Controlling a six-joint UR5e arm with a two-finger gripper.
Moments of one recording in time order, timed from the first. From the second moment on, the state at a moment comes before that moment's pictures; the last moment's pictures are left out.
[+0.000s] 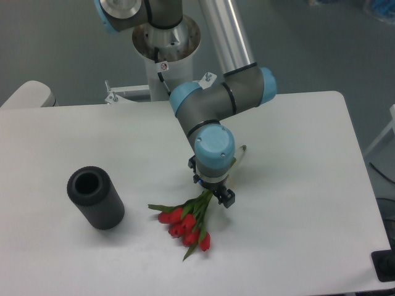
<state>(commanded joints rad) 2.39 -2.06 -1.74 -0.96 1.62 1.21</state>
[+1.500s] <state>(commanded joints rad) 2.45 -2.11 -1.46 -1.17 1.62 1.22</state>
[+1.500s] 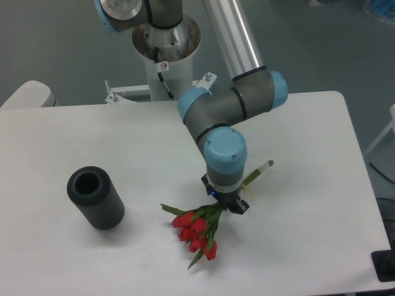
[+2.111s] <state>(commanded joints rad) 2.46 -2.21 -1.29 -1.20 1.57 1.22</state>
